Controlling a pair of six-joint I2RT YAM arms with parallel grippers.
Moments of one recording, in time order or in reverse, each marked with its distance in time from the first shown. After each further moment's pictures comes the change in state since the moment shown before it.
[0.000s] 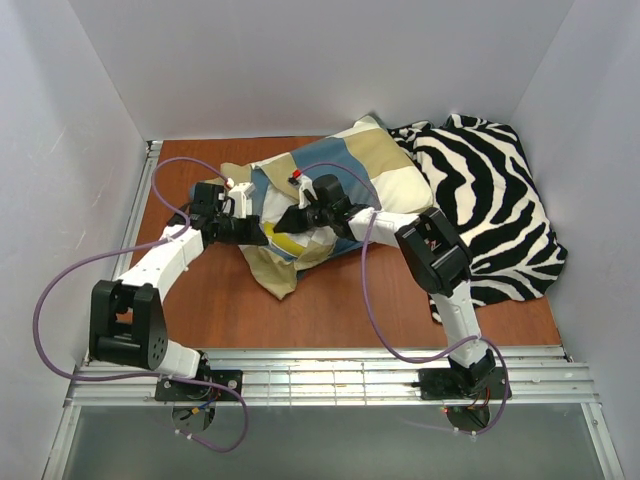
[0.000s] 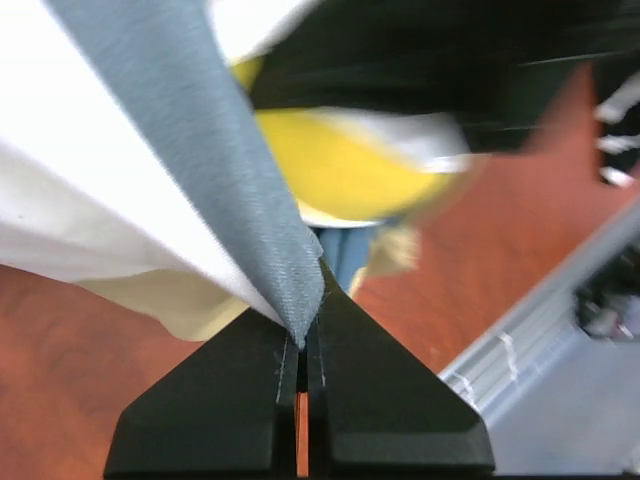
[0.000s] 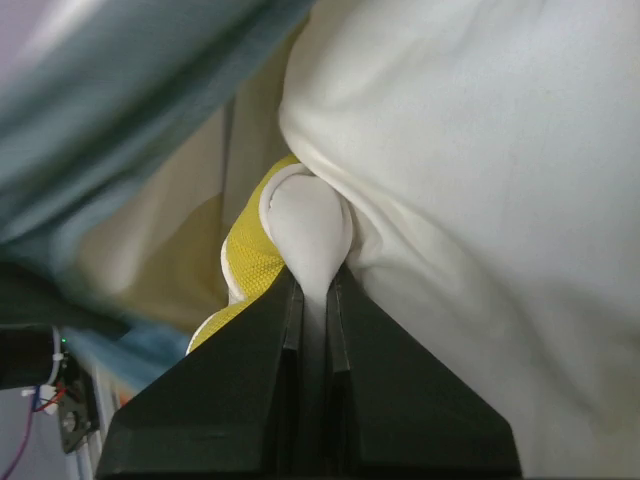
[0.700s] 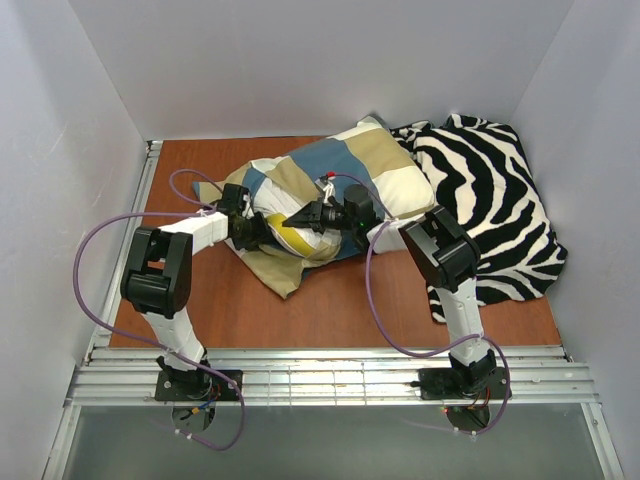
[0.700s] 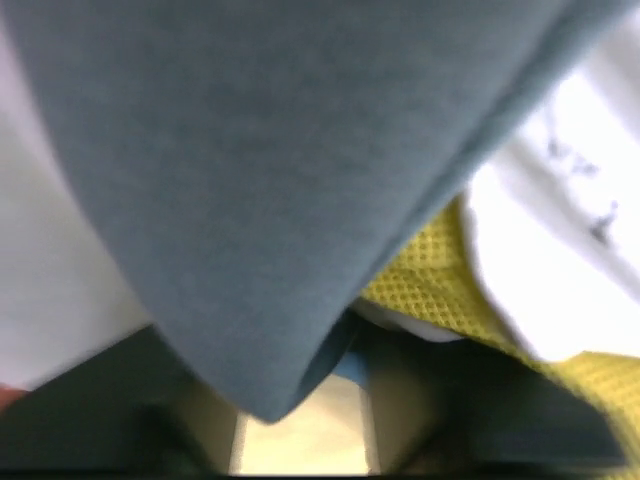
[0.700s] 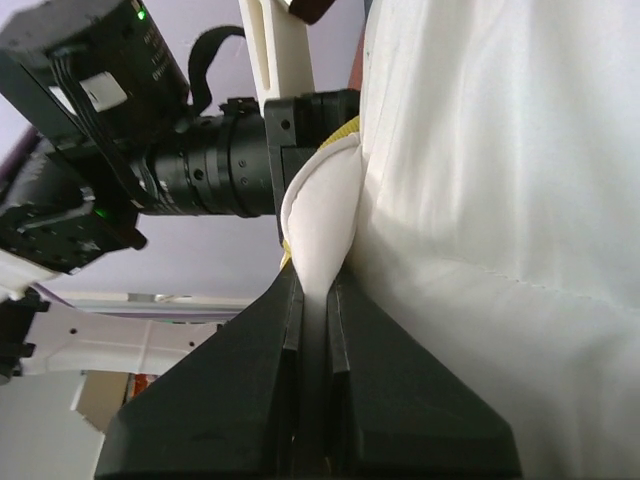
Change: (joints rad) left arm -0.052 0.335 0.062 0.183 -0.259 -0.518; right arm -0.080 0.005 -0.259 0.660 -0.208 0.827
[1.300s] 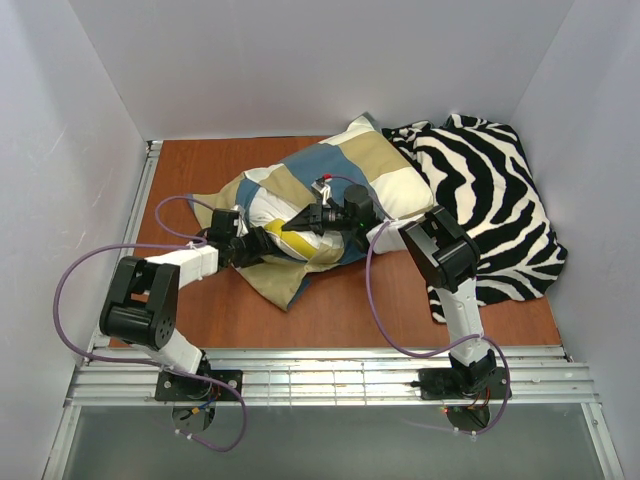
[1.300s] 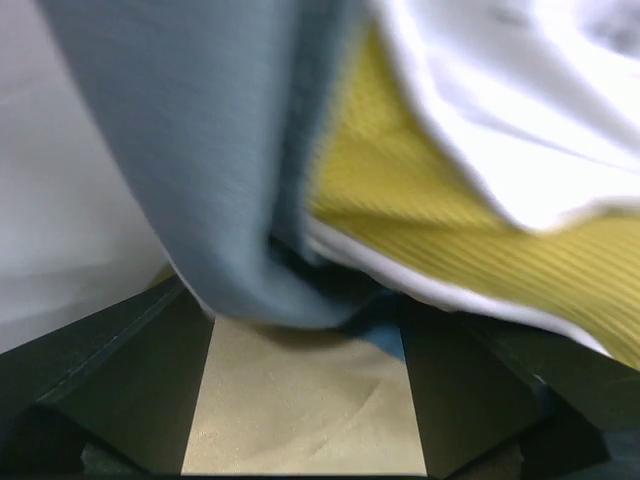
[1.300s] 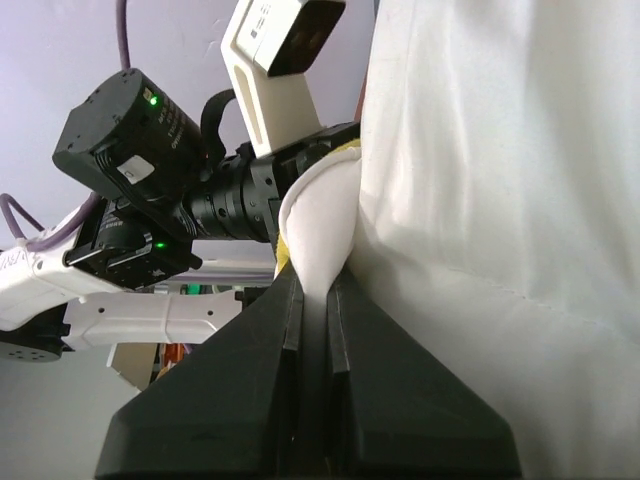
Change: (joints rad) left arm -0.004 -0.261 -0.345 0.282 0.052 -0.028; right arm 0.005 0.000 0.004 0.003 -0.094 0.045
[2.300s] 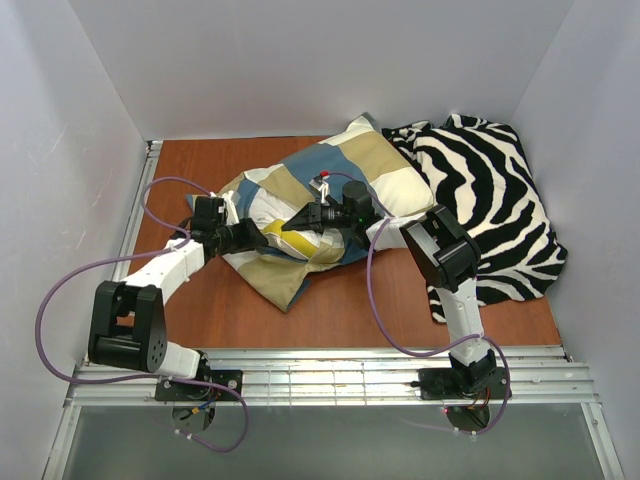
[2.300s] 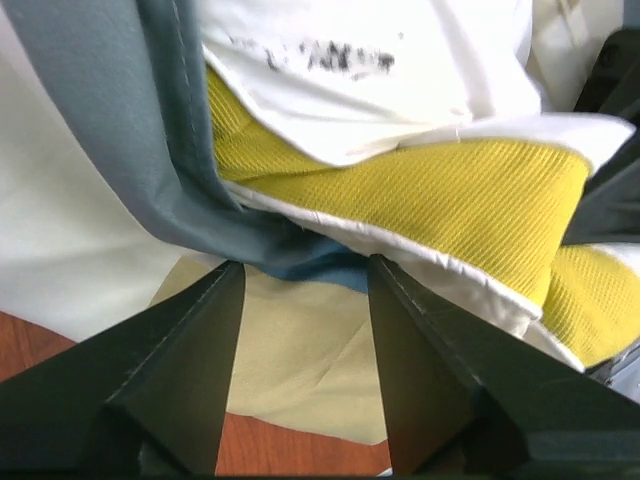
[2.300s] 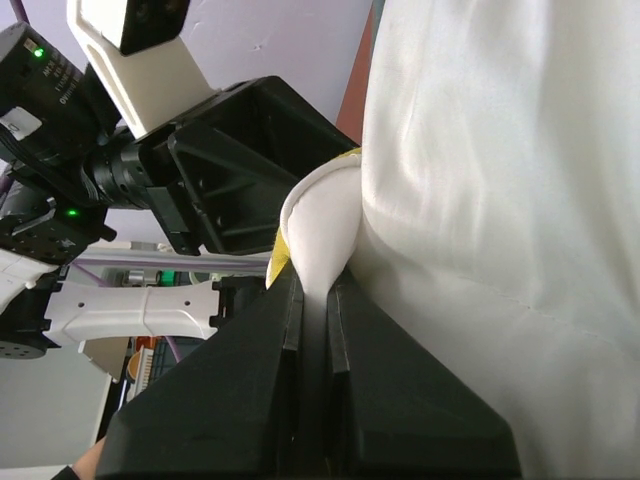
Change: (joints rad) left arm 0.064 -0.111 0.122 -0.234 0.076 0.240; right arm -0.005 0.000 0.034 -0.077 -0.025 -0.100
